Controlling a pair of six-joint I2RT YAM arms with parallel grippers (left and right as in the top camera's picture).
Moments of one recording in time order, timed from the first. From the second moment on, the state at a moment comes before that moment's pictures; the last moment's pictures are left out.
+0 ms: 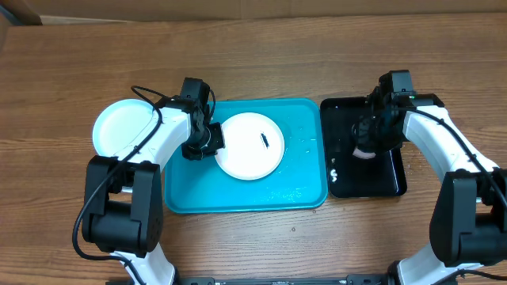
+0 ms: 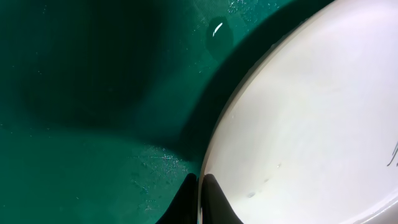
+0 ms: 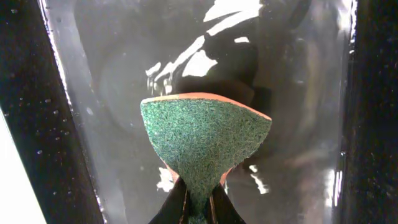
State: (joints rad) left arm -0.18 1.89 1.22 -0.81 0.16 -0.40; right arm 0.04 1.78 1.19 -0.81 -0.12 0.14
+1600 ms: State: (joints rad) left arm -0.18 1.89 1.22 -0.79 0.16 -0.40; right arm 0.05 1.78 1.39 -1.03 -0.13 0.17
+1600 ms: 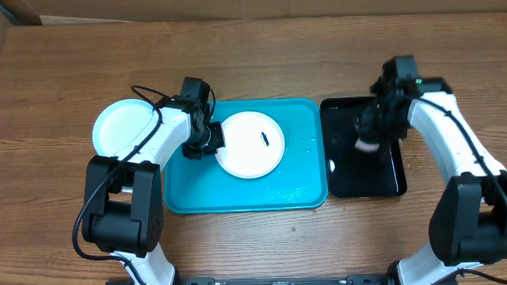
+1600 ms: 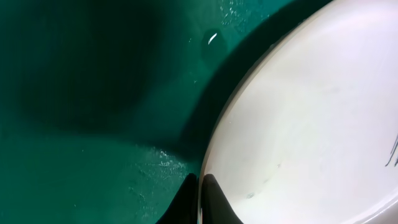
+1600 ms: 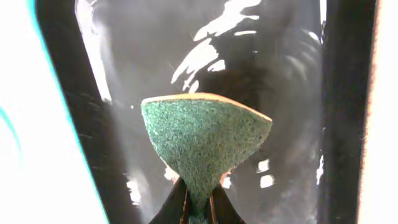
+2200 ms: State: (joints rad) left arm -0.20 1.89 1.22 -0.78 0.16 -0.40; right arm 0.59 1.80 1.57 -0.84 -0.20 0.18
